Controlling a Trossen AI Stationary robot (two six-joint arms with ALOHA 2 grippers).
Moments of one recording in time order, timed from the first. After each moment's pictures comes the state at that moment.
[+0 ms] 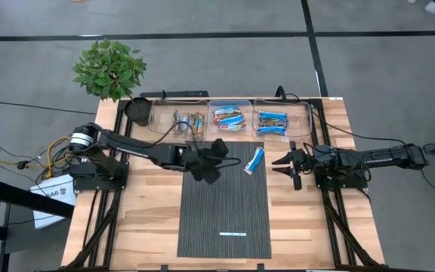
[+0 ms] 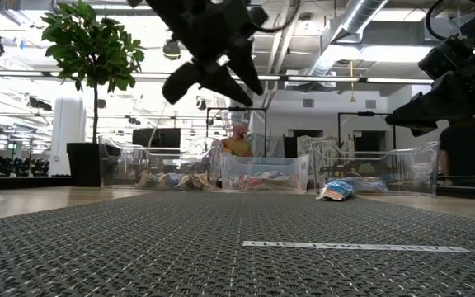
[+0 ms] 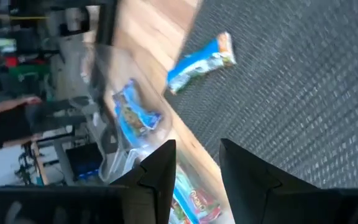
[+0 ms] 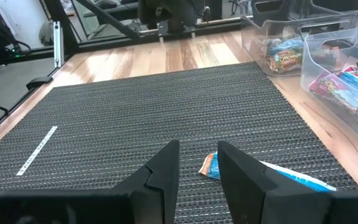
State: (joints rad) left arm -0.09 1.67 1.18 -0.23 -0.38 1.12; right arm 0.02 0.30 0.01 0.01 0.00 0.10
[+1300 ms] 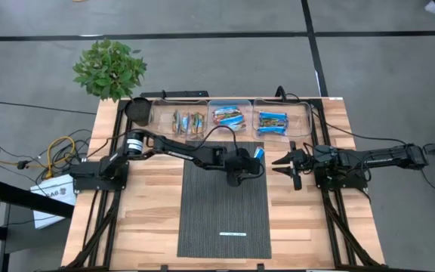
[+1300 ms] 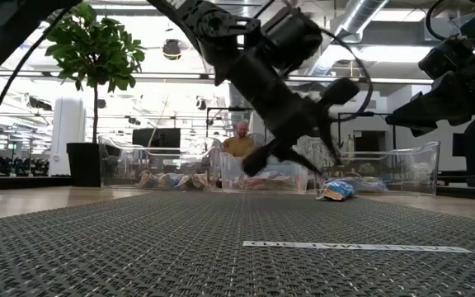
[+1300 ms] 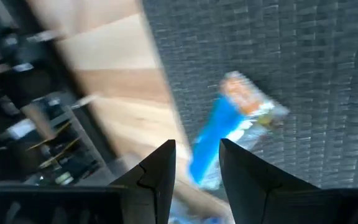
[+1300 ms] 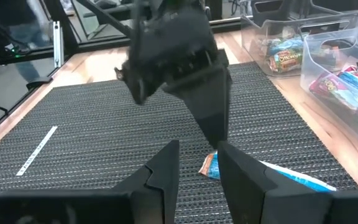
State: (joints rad) left arm 0.00 2.21 1.57 -0.09 -0.16 1.87; right arm 0.02 0.30 0.01 0.01 0.00 0.10
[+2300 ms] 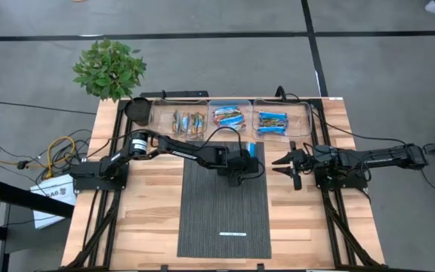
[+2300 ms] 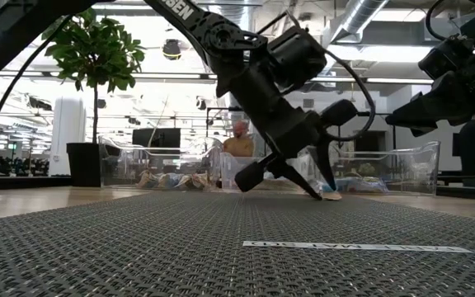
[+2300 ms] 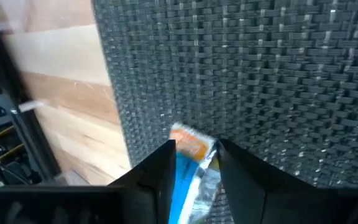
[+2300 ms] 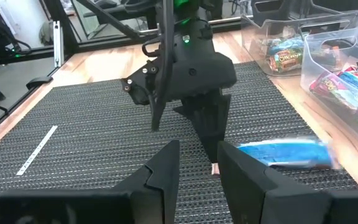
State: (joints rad) left arm 0.02 2.27 1.61 -0.21 -0.09 1.69; right arm 0.02 0.30 0.01 0.01 0.00 0.10
